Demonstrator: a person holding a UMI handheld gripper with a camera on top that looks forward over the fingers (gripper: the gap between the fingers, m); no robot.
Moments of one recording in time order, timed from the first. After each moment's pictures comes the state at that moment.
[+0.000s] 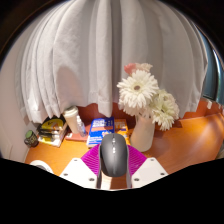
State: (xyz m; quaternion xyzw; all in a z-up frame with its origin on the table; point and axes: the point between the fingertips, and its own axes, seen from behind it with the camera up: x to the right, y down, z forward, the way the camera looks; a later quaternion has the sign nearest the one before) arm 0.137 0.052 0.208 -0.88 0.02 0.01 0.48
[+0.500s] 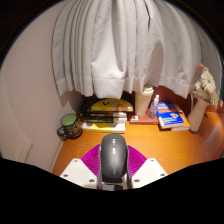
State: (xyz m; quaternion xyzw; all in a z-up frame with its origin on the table) arm -0.222 0.023 0.132 -0.90 -0.03 0.04 0.43
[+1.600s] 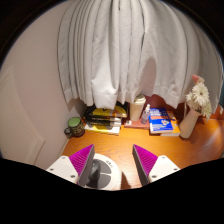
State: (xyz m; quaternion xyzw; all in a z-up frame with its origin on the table) arm -0.181 -0.022 0.214 -0.90 -0.06 0.05 0.43
